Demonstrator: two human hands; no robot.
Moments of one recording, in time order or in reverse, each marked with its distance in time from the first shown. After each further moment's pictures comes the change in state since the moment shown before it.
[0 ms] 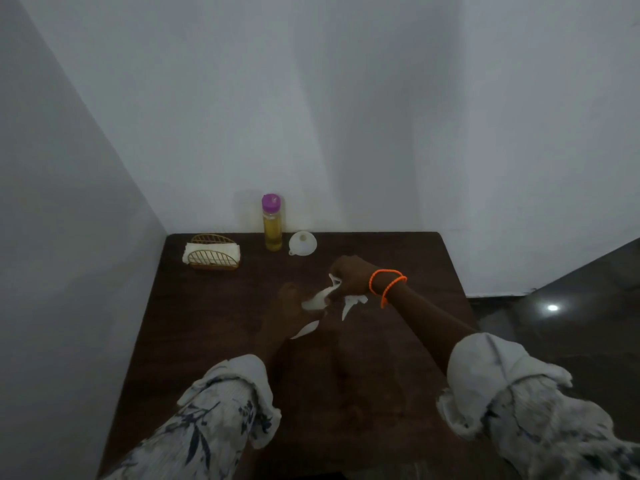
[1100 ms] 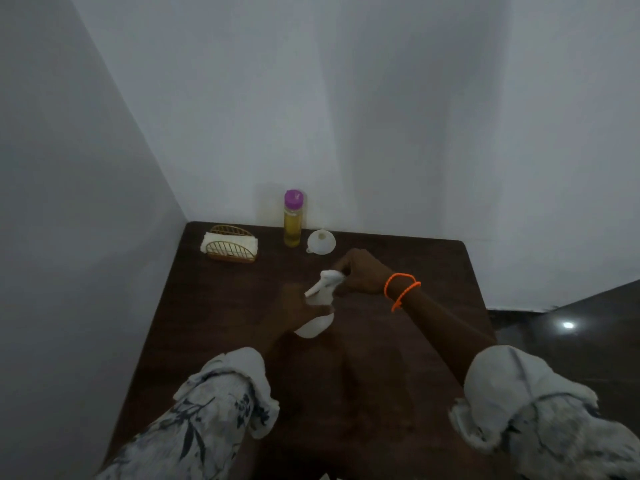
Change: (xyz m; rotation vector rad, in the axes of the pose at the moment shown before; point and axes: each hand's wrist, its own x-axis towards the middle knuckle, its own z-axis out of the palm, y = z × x) left_hand 0.008 -0.011 -0.018 -0.157 -0.068 -0.219; right_hand 0.021 -0.010 -0.005 0.297 0.121 -0.115
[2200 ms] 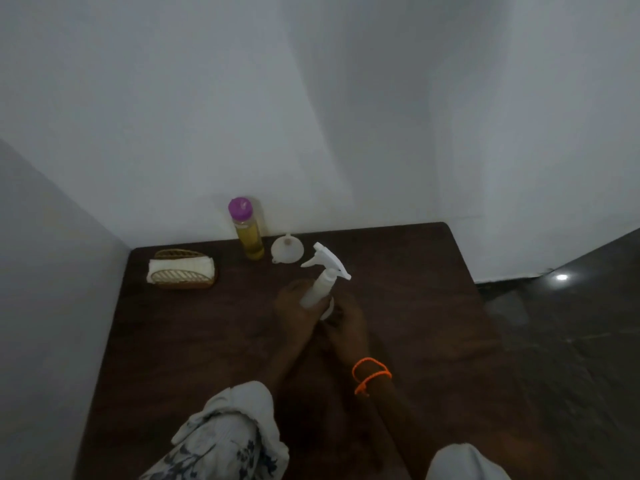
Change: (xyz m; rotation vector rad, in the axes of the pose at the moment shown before) left_hand 0.045 0.033 0.075 -0.121 0.283 0.009; right_hand -0.027 0.072 0.124 0.679 0.710 0.229
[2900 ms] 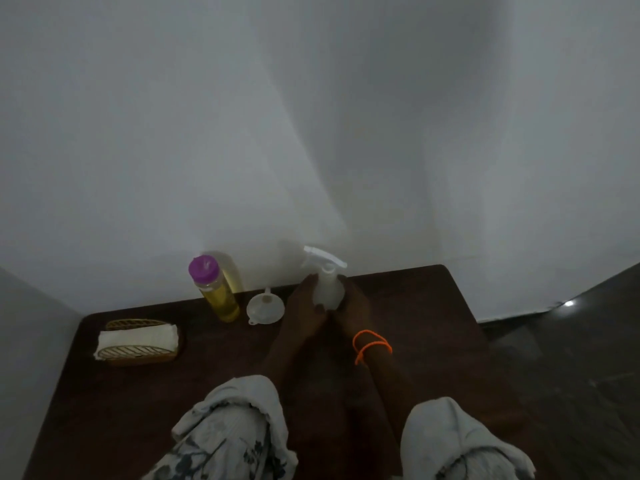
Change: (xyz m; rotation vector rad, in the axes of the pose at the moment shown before) left_hand 0.156 -0.003 0.087 0.131 -0.251 0.081; right_hand 0.199 0.044 -0.035 -0.374 0.071 -0.062
